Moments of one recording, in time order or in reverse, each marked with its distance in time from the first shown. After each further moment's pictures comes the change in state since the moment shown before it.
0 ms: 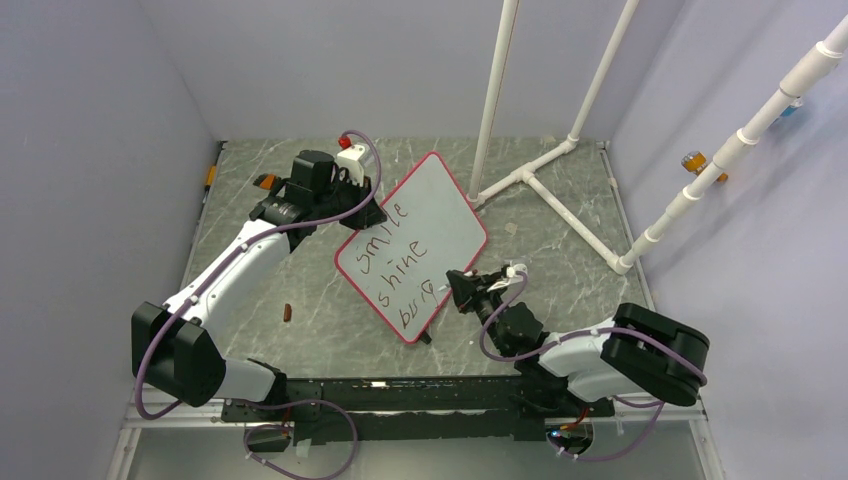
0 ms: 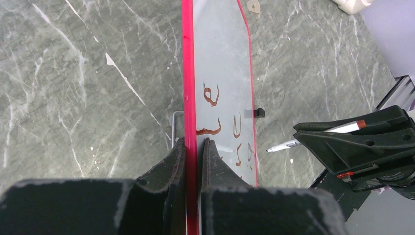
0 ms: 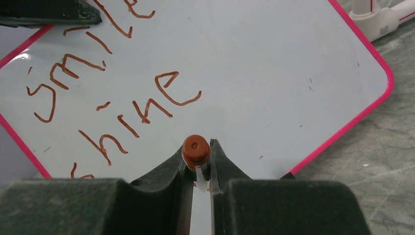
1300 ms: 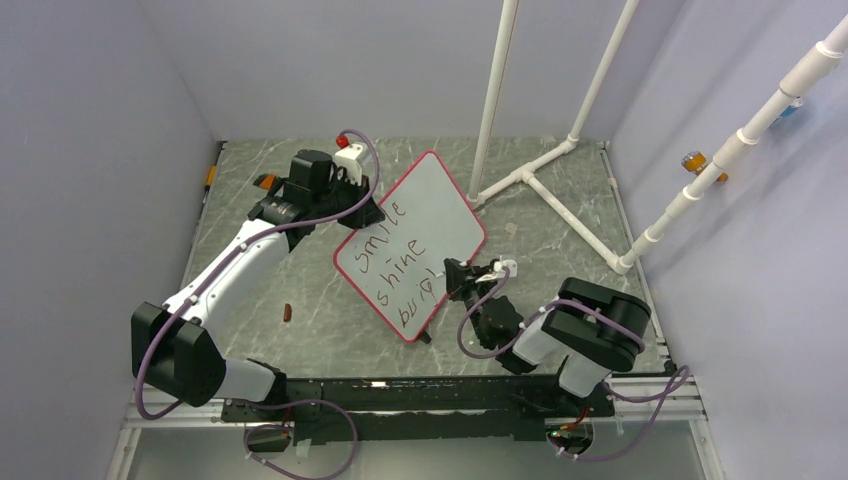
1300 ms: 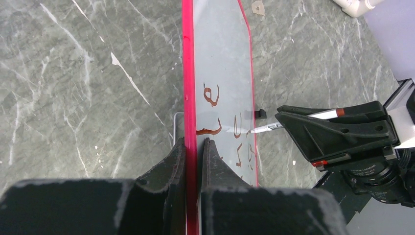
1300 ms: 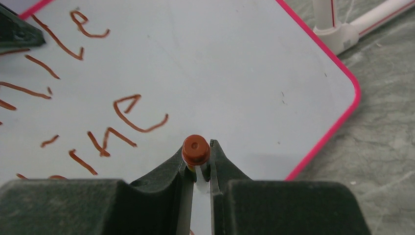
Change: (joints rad) left arm 0.003 0.000 0.000 0.000 -0.002 0.000; right arm -0.013 0.325 0.112 0.256 0.135 -0.064
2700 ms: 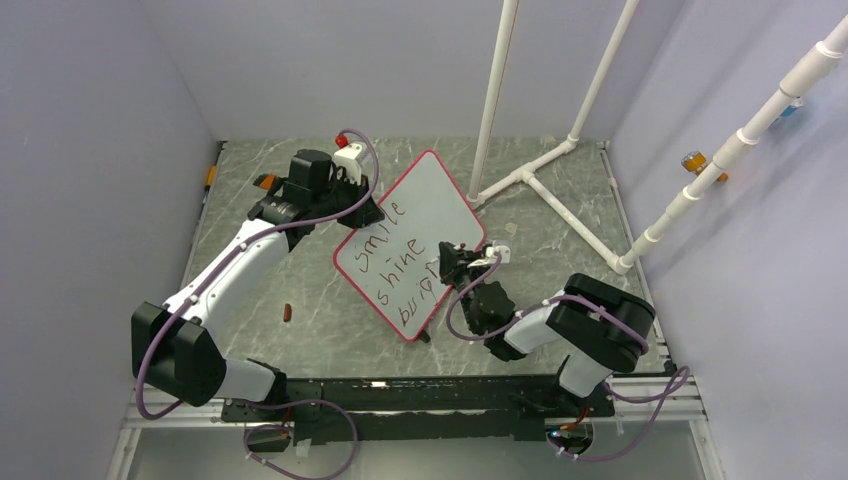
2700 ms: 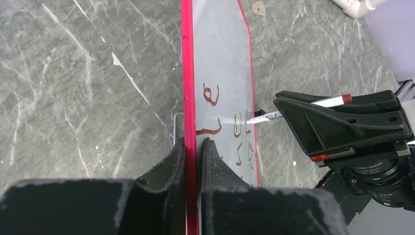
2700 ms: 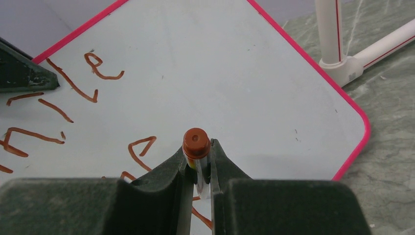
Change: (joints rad) left arm 0.006 0.000 0.000 0.003 -0.001 0.000; right arm -0.037 -0.012 0.124 -0.091 0.006 -0.048
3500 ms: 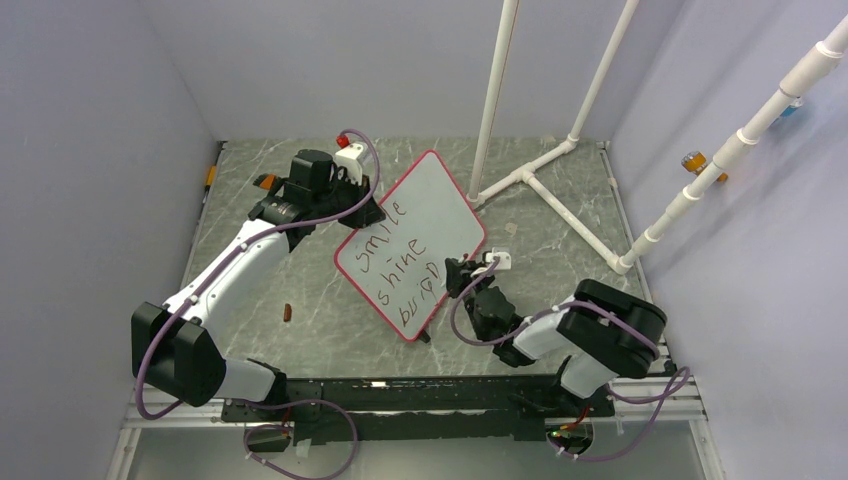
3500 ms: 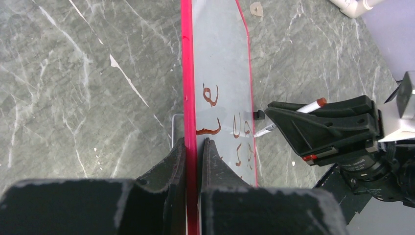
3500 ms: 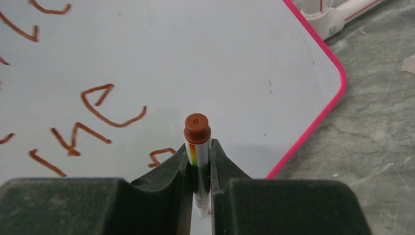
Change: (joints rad) left arm -0.001 0.000 0.000 0.004 0.001 0.000; right arm -0.002 -0.038 -0.073 -0.167 0.001 0.074
